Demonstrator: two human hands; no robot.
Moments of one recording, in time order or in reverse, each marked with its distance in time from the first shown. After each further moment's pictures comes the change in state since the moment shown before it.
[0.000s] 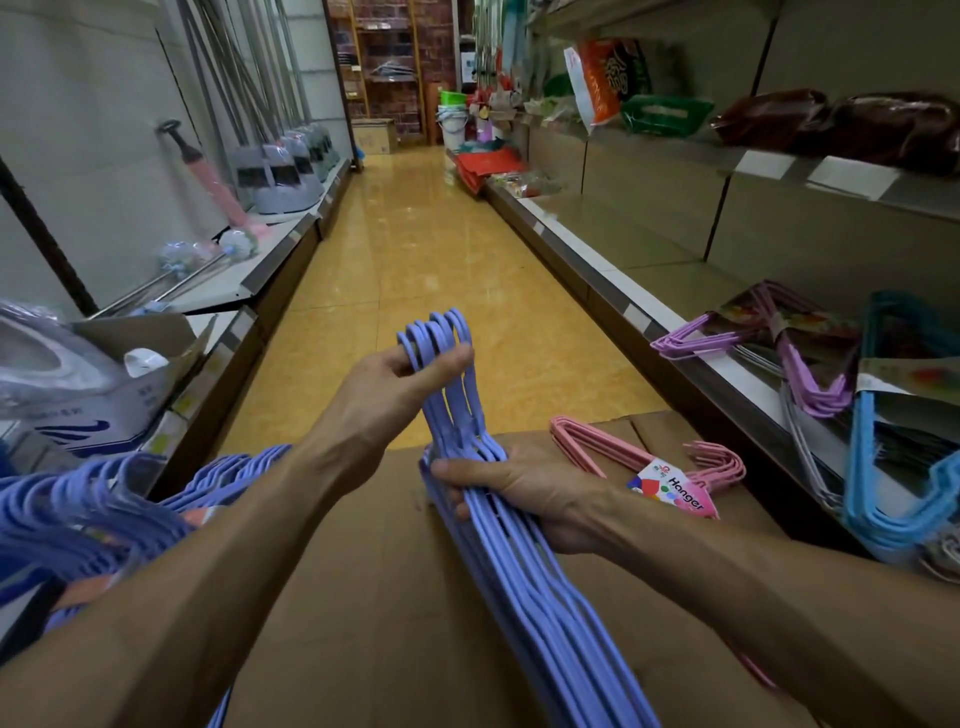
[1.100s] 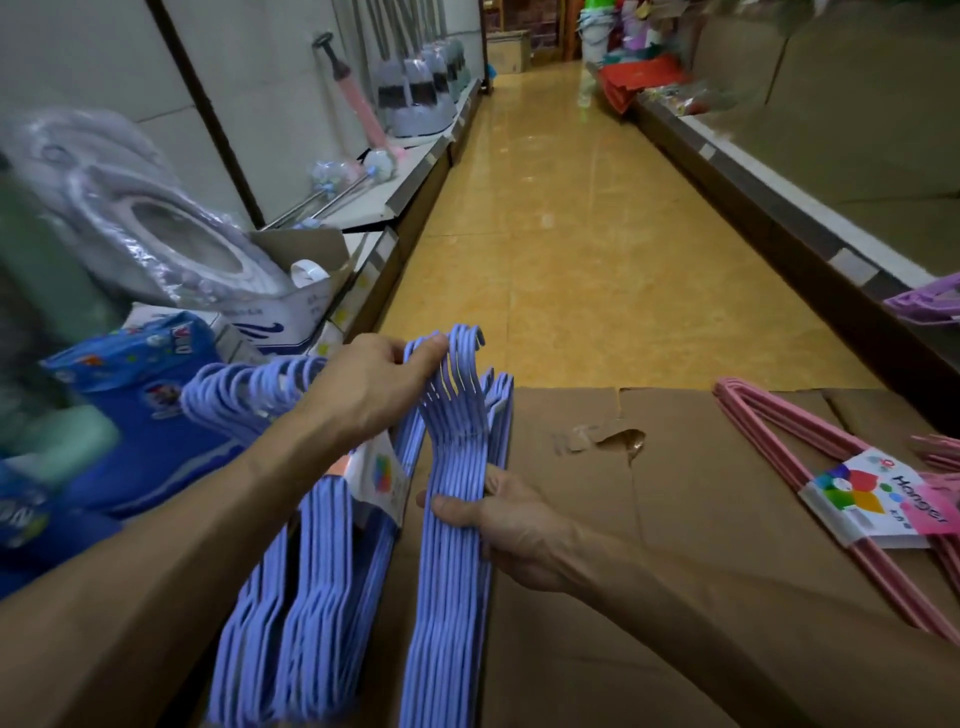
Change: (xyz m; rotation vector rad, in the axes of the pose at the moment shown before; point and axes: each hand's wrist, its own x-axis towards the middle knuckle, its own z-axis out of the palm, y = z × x) left_hand -0.028 -0.065 -0.144 0.791 0.284 -0.231; right_hand 0.115 0.115 0.112 0.030 -0.086 0.088
